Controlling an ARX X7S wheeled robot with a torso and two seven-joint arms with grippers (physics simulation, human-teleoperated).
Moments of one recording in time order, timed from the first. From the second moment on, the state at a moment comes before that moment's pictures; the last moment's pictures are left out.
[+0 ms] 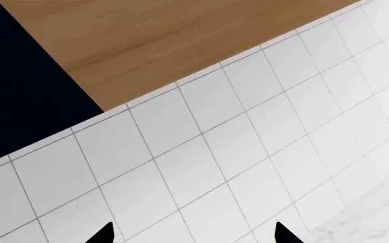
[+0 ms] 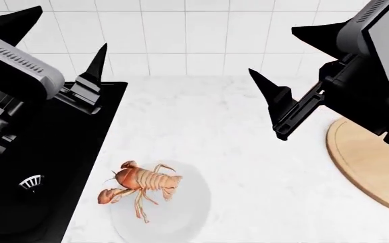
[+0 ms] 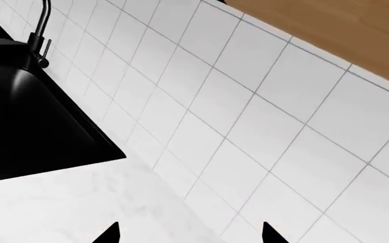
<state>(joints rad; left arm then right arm) -0.75 -0.62 0.02 0.62 -0.40 -0.79 0.22 1.07 0.67 -0.13 -0.67 0.67 1.25 -0.35</state>
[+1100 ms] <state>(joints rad) -0.63 -0.64 -0.10 0.62 -0.43 -0.71 0.22 1.25 0.30 -0.59 -0.31 1.02 1.33 -0.32</state>
